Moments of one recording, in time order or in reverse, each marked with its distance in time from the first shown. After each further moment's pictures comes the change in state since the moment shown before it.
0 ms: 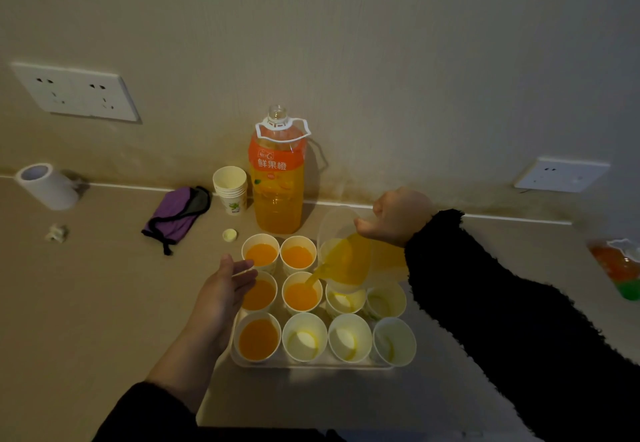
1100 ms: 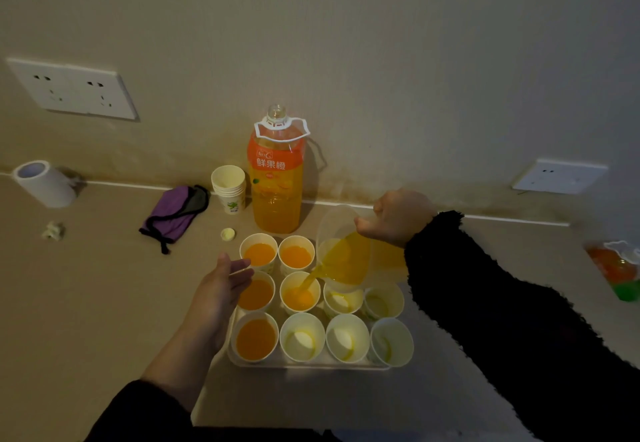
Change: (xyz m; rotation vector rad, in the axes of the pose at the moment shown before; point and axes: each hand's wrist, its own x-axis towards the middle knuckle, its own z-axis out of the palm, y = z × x) left_hand 0.004 -0.001 -0.003 0.042 -0.008 0.011; right_hand -0.001 0.002 -0.003 0.019 -0.021 0.050
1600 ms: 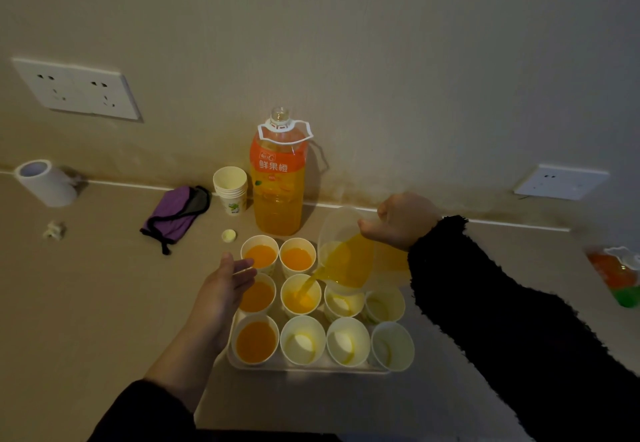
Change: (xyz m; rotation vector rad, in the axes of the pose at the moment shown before) left_hand -0.004 0.005 0.004 -0.013 0.007 0.012; right_hand -0.003 0.000 -0.003 0.072 0.007 -0.021
